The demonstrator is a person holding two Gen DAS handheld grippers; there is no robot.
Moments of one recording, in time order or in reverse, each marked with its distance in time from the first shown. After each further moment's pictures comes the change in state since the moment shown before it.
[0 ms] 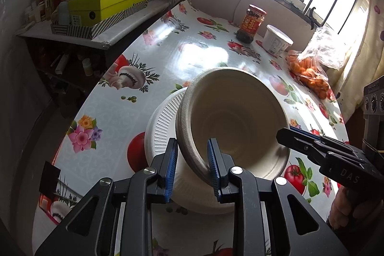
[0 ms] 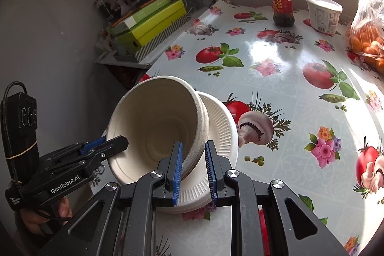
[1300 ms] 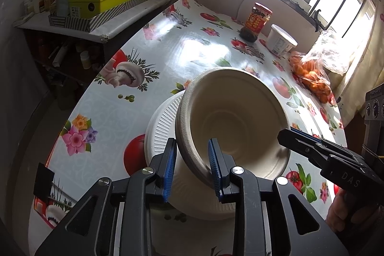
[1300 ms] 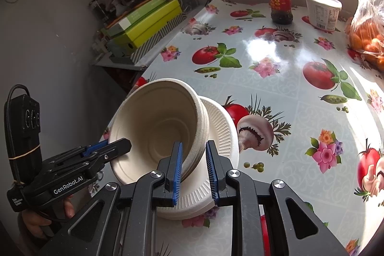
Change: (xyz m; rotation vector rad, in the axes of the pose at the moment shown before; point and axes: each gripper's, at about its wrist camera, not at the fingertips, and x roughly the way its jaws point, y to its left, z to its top) left arm 0.013 0.005 0.009 -0.034 0.034 -0.021; right arm 0.008 -0.003 0.010 0.019 0.008 -0.007
